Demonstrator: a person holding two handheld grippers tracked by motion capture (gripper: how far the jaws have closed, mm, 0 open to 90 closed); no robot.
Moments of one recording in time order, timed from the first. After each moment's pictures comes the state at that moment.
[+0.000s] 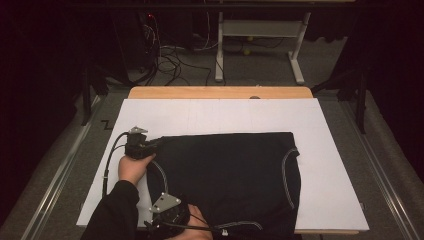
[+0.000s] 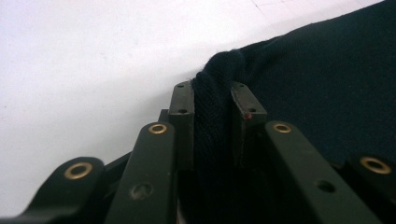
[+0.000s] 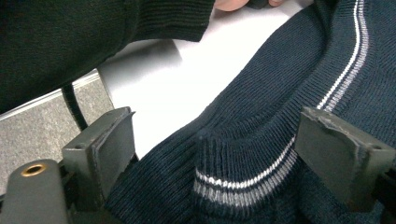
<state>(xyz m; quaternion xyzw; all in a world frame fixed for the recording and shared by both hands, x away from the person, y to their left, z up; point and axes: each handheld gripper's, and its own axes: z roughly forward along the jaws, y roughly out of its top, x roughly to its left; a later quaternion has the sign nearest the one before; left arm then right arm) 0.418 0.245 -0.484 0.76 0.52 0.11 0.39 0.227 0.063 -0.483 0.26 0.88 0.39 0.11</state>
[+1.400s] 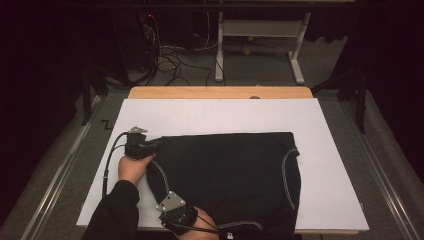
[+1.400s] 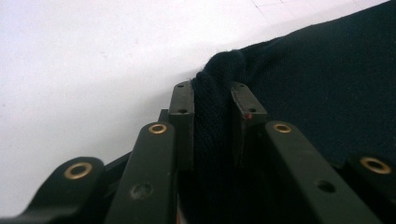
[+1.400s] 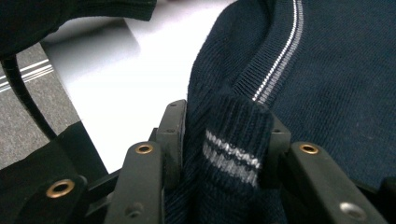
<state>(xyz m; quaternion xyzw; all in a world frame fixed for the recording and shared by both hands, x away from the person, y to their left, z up) 0.418 0.245 -0.484 0.75 0.52 0.11 0.39 0.226 0.046 -0.478 0.28 0.88 0.36 0.17</state>
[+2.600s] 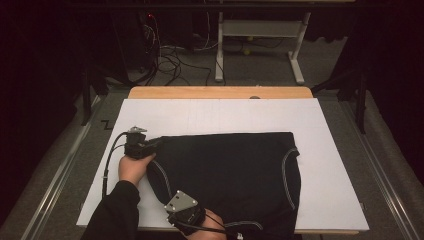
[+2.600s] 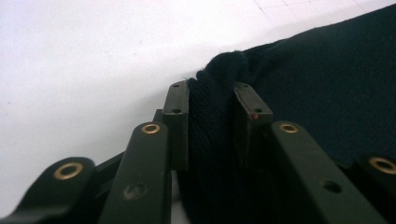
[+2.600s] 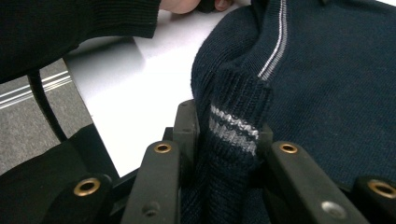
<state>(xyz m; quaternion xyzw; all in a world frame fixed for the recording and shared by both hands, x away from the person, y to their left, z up) 0.419 0.246 -0.484 0.75 0.53 0.11 0.39 0.225 0.026 -0.468 0.26 0.87 0.39 0.16</state>
